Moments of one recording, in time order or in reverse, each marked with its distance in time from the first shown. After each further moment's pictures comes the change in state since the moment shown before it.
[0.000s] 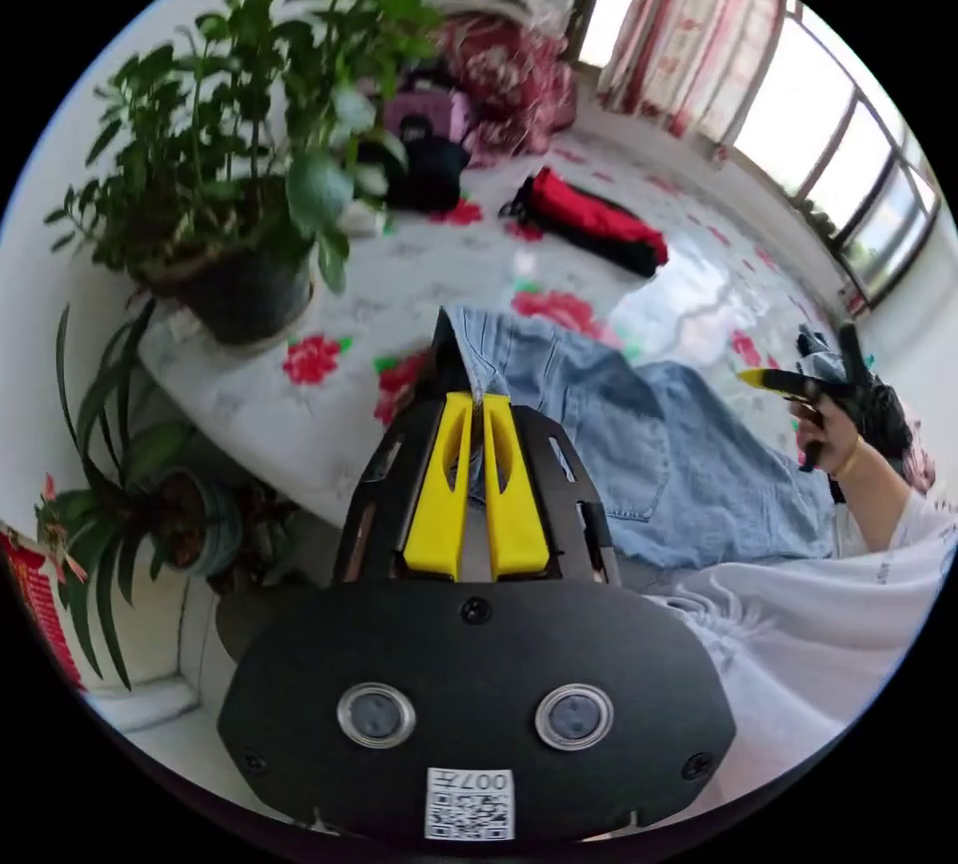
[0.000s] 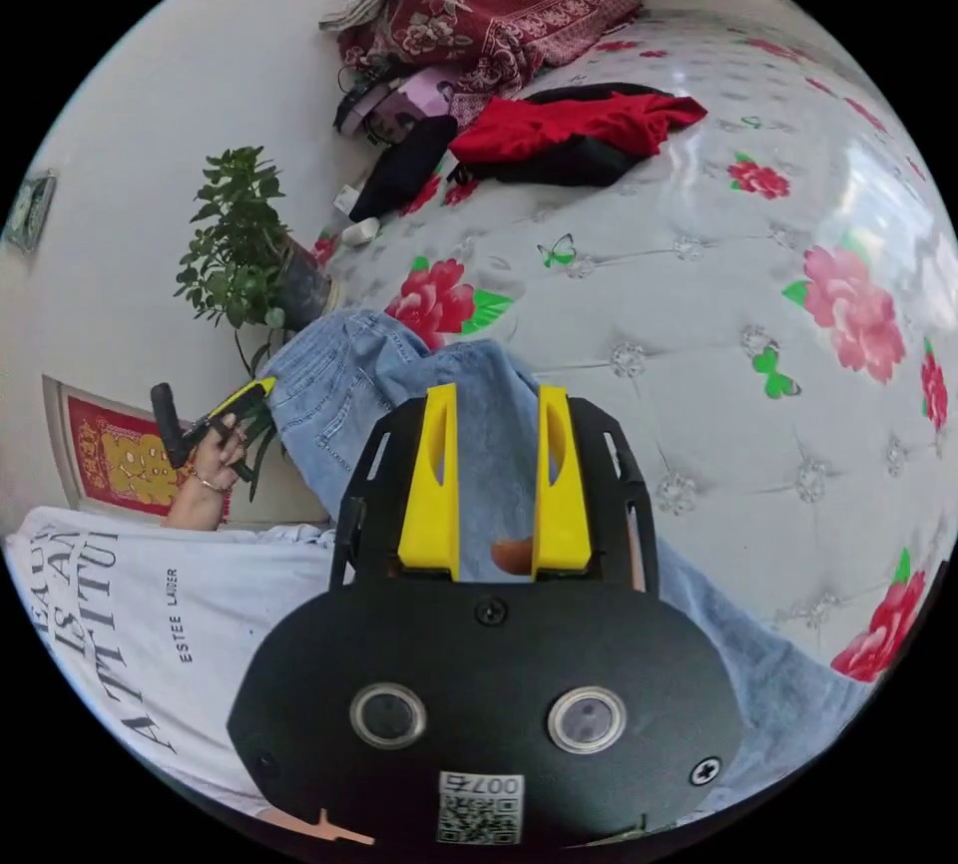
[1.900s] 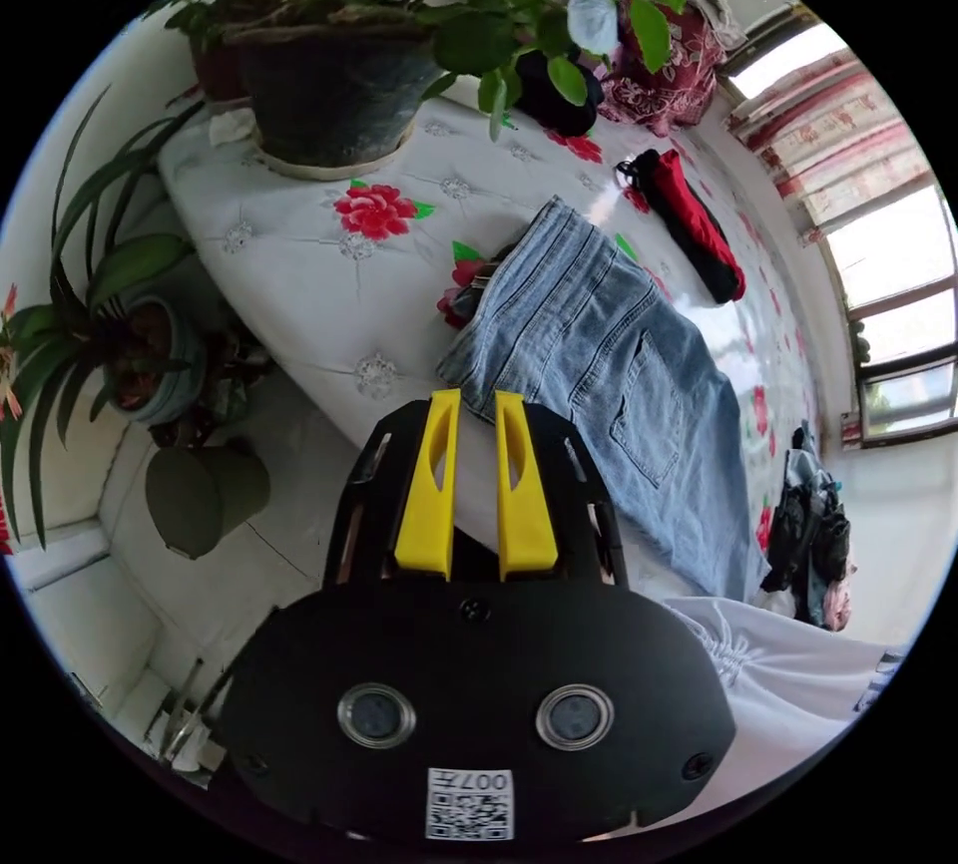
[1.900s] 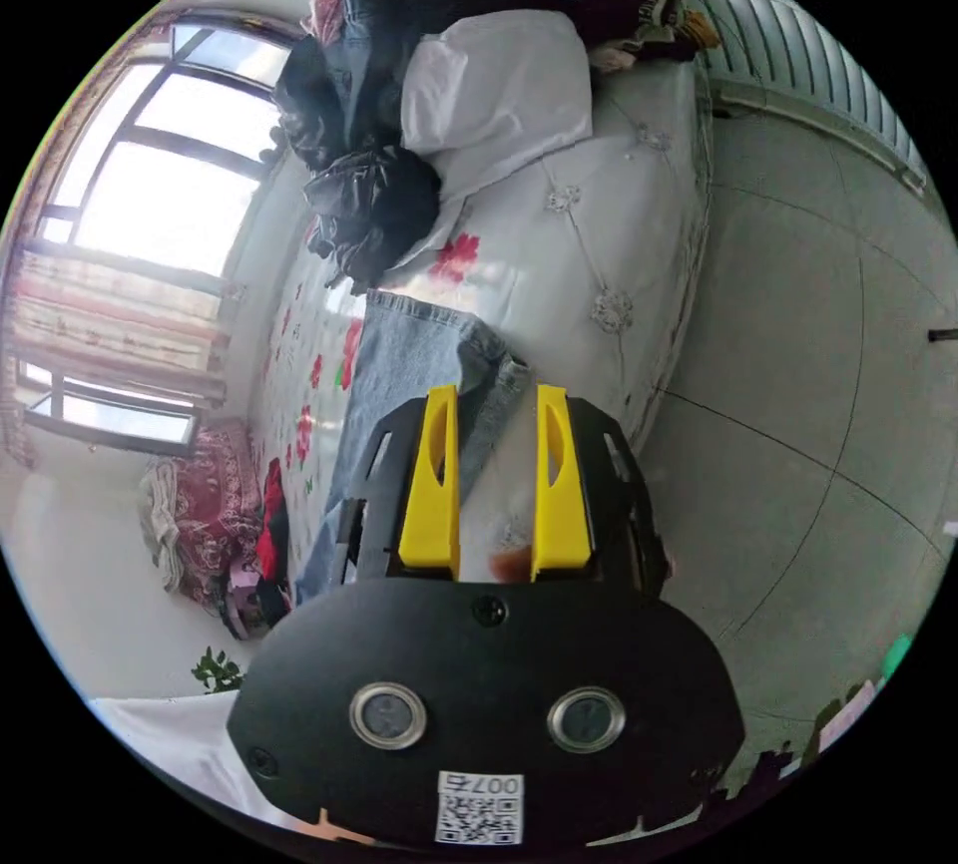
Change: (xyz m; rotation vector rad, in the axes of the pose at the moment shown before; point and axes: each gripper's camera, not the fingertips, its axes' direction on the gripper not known) left arm -0.093 0.011 0.075 -0.249 0.108 -0.435; right arm 0.101 0.520 -0.139 1.018 0.194 1.318
